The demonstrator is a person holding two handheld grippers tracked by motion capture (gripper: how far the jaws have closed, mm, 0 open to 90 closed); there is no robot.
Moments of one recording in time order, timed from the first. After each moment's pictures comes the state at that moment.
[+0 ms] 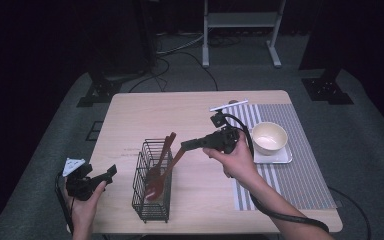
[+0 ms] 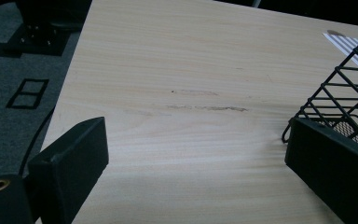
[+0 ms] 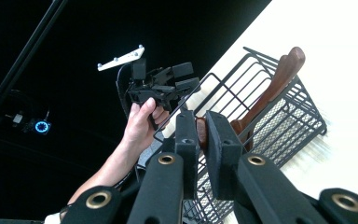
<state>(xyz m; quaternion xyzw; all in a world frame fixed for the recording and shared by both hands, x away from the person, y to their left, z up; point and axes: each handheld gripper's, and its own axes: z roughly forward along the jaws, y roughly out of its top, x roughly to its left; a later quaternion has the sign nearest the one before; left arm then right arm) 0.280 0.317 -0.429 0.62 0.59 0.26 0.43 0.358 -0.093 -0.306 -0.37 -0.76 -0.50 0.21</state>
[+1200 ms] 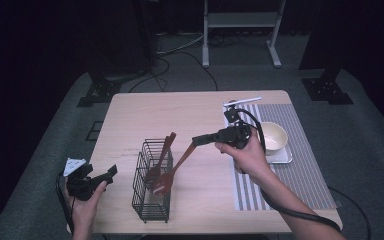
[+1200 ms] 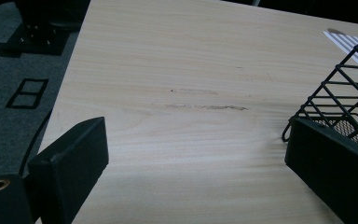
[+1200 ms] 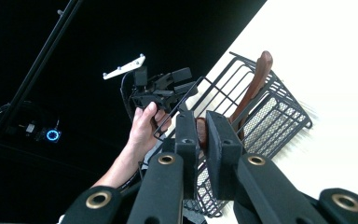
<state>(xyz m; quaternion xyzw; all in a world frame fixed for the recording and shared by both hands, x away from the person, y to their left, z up) 0.281 0.316 -0.430 0.63 0.59 0.26 0.43 0.366 -0.122 -0.302 -0.38 -0.74 -0.50 0.23</state>
